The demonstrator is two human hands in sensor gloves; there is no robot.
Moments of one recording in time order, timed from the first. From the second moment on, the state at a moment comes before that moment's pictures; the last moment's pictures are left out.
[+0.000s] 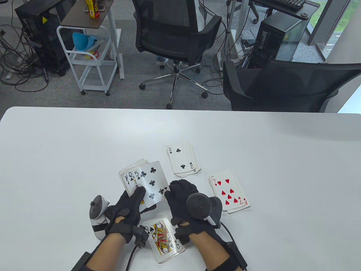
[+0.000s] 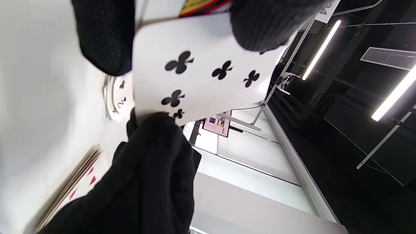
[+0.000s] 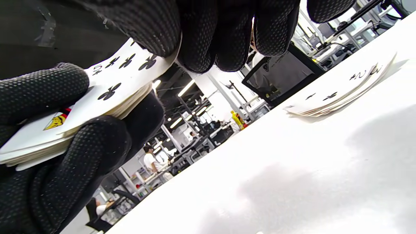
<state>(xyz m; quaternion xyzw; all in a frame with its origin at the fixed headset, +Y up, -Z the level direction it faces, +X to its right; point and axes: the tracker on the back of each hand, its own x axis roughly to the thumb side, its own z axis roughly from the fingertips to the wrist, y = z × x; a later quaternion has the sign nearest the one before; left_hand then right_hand) -0.208 -0.770 -0.274 -0.09 -0.01 0.81 0.58 0.039 -0.730 -0.289 0.16 -0.08 0.91 0.37</state>
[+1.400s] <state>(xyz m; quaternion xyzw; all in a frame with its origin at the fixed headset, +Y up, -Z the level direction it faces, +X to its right) -0.206 -0.762 -0.274 -0.08 -0.03 0.82 0.57 0.019 -0.696 -0.367 0.02 -0.13 0.99 0.07</state>
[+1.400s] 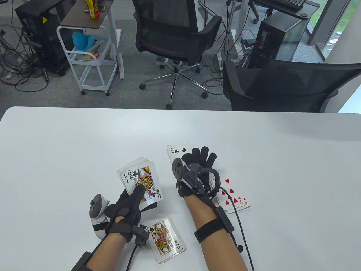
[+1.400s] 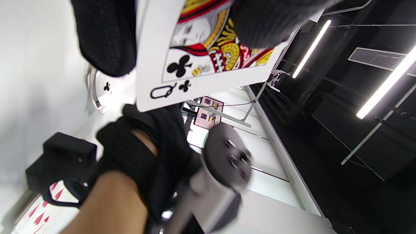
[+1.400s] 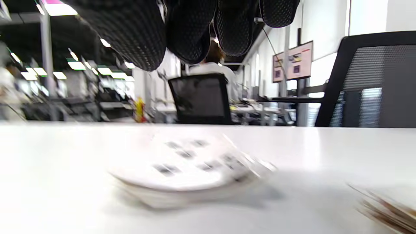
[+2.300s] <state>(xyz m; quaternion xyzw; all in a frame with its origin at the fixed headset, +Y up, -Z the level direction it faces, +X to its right) -0.205 -0.764 -0.275 -0.09 -0.05 0.80 0.59 0.019 -0.717 -0.265 0.18 -0.10 0.92 0.33</state>
